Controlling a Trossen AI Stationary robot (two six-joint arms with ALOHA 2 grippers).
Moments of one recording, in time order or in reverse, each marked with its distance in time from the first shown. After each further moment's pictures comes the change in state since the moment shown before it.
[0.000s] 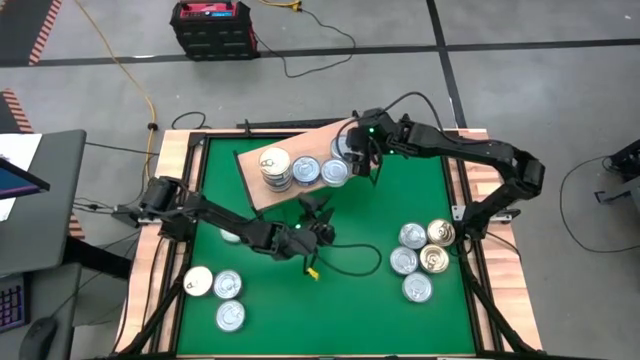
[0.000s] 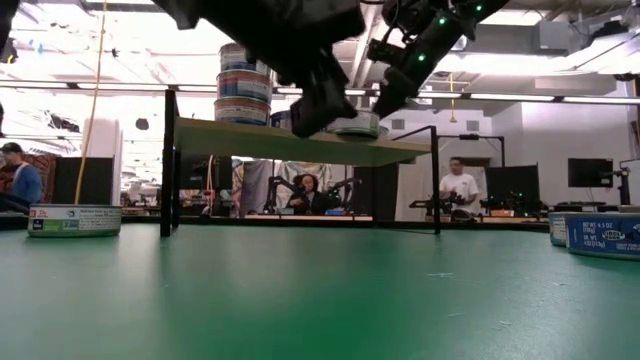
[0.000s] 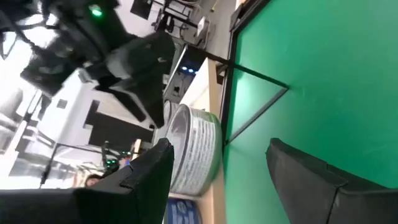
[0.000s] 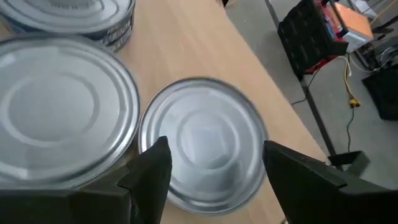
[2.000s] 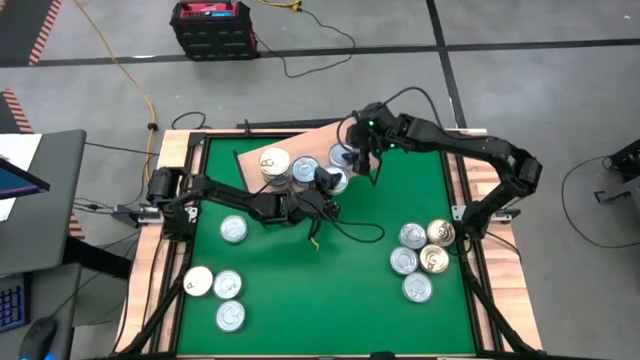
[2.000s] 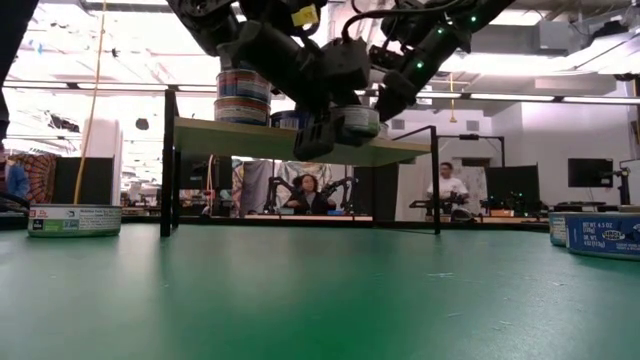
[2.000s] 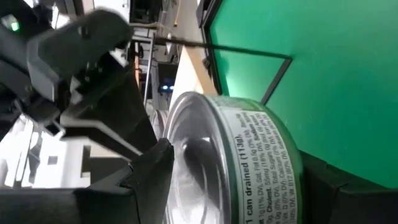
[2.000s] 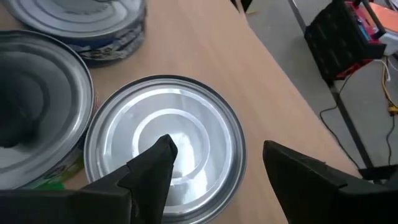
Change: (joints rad) left arm 0.219 0.001 0.010 -0.024 0.333 0.315; right arm -0.051 0.044 0.007 -0.020 -0.153 -0.021
